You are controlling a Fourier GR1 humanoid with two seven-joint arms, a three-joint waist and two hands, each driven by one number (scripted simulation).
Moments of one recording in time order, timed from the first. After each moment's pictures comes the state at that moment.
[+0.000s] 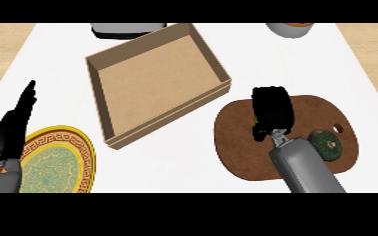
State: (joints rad) left arm -0.08 0.37 0.18 -1.35 -0.21 0.10 0.07; right arm -0.36 -0.17 0.33 -1.35 1.38 0.21 0.46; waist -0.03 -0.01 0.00
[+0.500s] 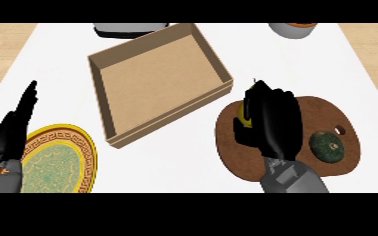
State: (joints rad) left arm -0.08 0.37 0.18 -1.36 -0.22 0.10 0.07; right arm -0.27 -0.04 0.37 -1.77 1.40 0.14 0.64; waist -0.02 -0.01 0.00
